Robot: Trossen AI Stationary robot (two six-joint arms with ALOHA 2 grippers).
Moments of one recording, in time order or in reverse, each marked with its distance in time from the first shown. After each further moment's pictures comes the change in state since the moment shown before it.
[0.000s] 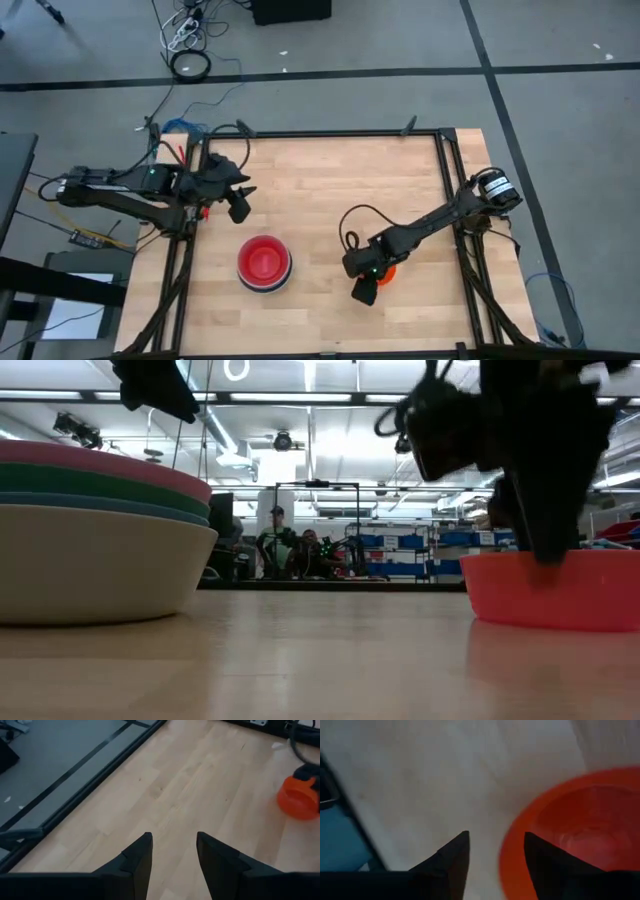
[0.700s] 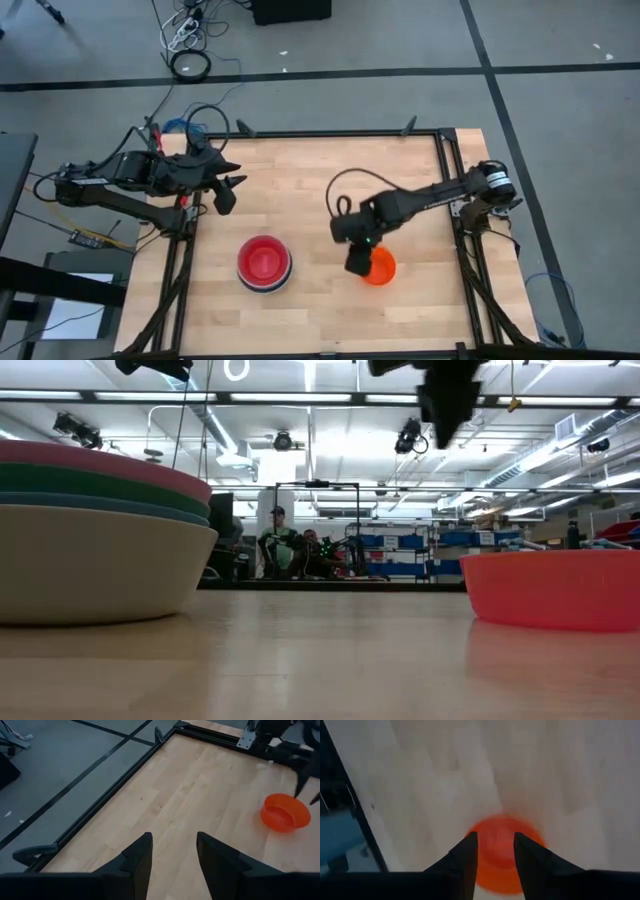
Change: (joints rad) left arm 0.000 -0.002 0.225 -0.159 0.001 0.039; right arm -0.137 -0.004 0.482 -0.576 0.126 -0.310
